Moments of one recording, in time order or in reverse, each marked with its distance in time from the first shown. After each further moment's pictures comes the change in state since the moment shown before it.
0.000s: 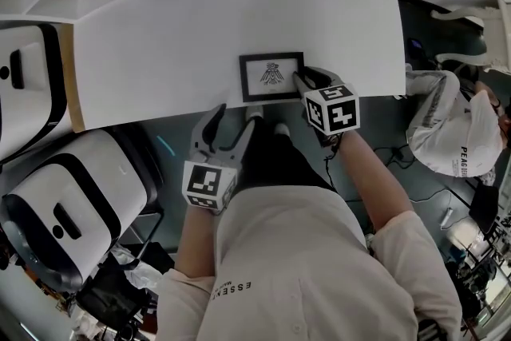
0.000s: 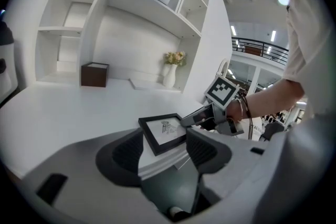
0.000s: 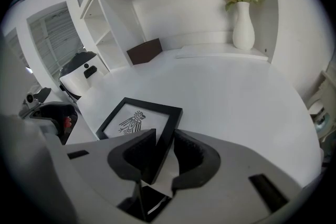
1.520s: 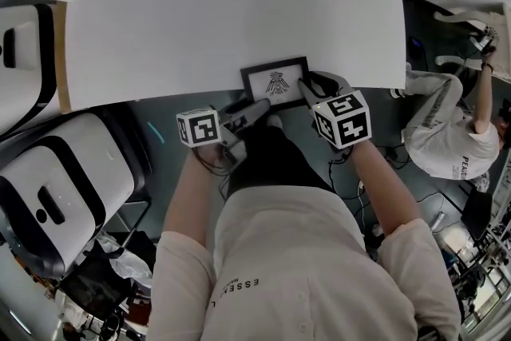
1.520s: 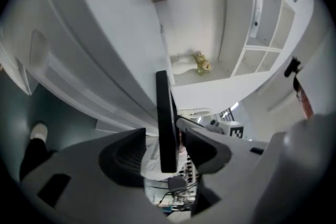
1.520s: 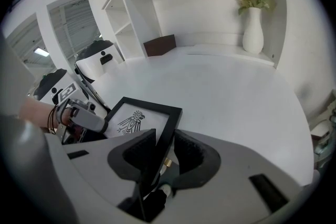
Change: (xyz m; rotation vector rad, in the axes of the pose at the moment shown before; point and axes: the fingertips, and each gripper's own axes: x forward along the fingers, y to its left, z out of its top) left arm 0.069 -0.051 -0.079 -0.967 0.105 -0.540; right arm -0.034 0.003 -0.046 -0.165 0.034 0.072
